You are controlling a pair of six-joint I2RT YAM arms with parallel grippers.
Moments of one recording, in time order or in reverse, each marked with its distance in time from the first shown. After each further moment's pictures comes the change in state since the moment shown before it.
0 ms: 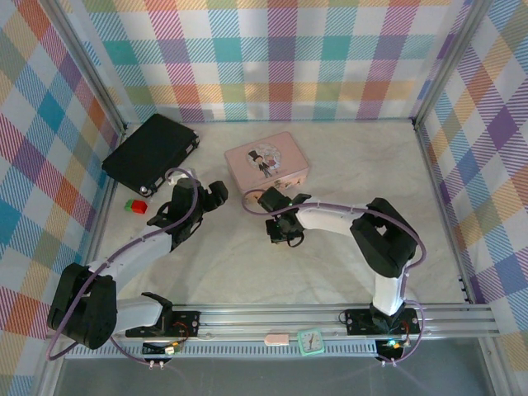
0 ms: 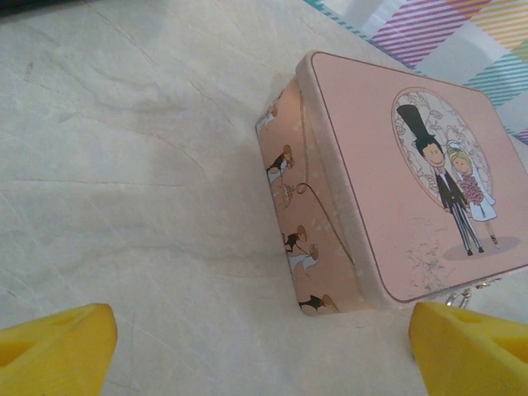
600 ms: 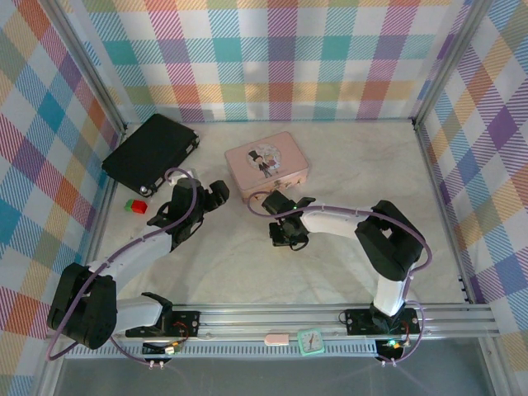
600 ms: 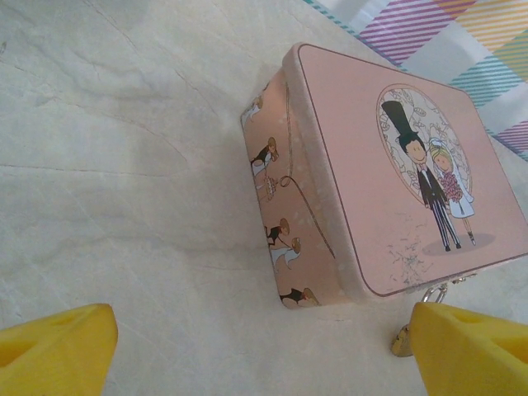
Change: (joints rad) left arm -0.005 0.000 0.000 0.006 0.034 -0.033; right arm 0.000 -0.038 -0.063 0.010 -0.048 0.085
